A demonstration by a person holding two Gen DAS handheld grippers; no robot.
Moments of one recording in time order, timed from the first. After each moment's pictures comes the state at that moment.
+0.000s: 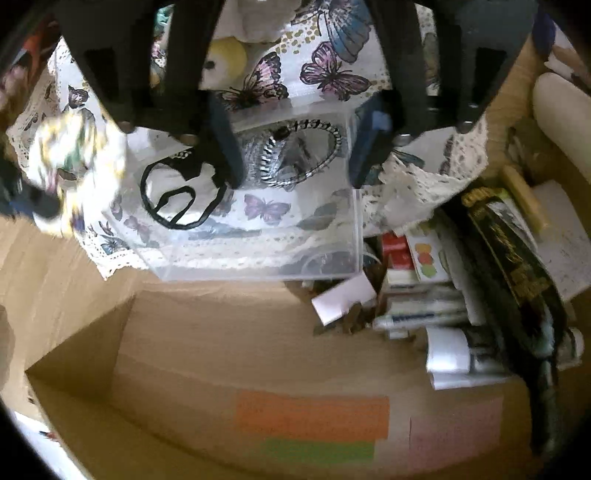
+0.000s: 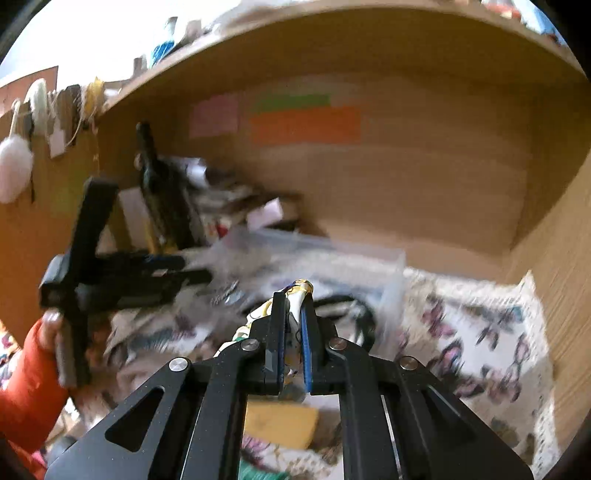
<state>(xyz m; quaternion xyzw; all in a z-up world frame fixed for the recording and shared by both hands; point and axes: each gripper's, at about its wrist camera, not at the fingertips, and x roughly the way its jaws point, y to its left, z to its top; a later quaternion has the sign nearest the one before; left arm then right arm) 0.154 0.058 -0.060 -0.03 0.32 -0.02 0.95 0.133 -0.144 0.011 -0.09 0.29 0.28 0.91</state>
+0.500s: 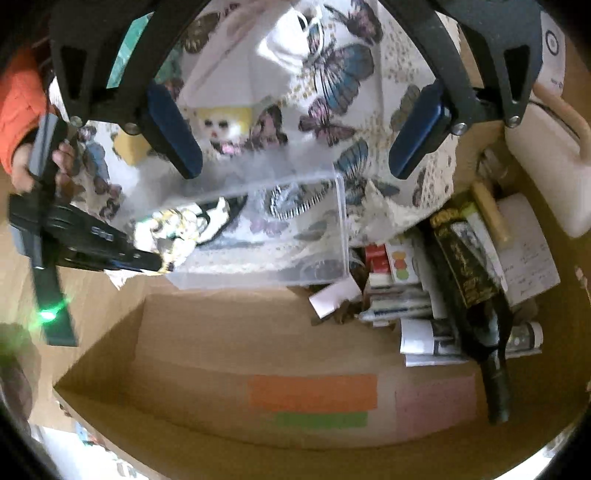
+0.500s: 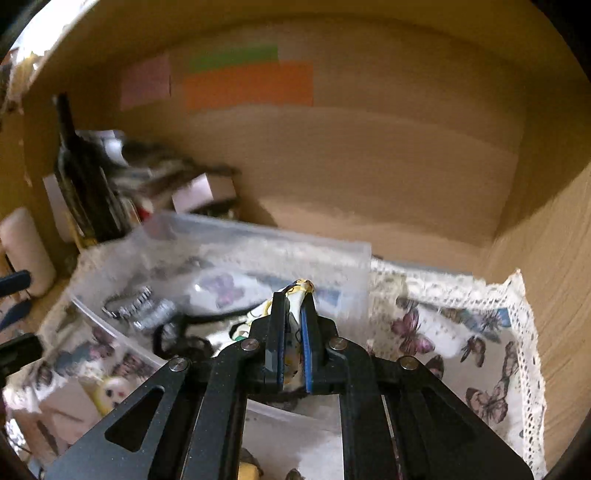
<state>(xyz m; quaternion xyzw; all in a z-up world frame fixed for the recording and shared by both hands) 0.092 0.047 -0.058 -0.01 0.30 0.00 0.95 0.205 -0.129 -0.034 -0.13 0.34 0.19 0.91</state>
